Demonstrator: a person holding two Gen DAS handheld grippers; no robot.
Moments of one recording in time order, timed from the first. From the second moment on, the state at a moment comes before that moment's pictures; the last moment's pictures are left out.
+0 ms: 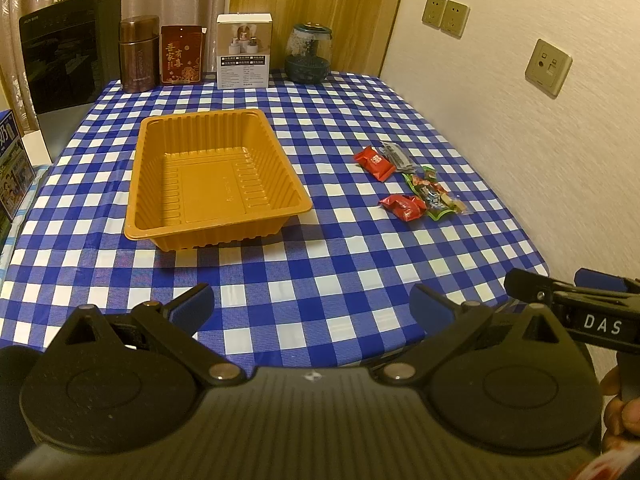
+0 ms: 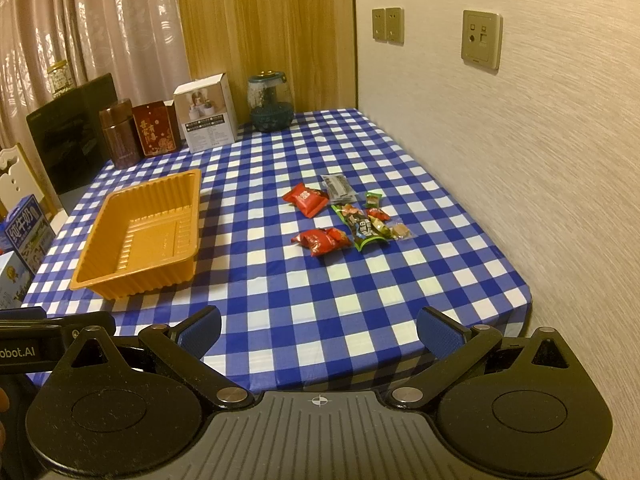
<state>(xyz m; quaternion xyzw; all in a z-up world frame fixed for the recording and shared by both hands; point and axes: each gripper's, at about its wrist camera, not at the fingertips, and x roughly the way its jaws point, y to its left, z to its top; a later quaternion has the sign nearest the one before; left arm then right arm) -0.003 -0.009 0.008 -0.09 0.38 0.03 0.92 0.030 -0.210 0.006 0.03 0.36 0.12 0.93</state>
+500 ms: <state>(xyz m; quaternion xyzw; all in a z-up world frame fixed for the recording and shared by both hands) 0.001 -0.011 0.005 -0.10 0.39 0.02 0.92 0.033 -0.215 0.003 0.03 0.35 0.11 0.93</state>
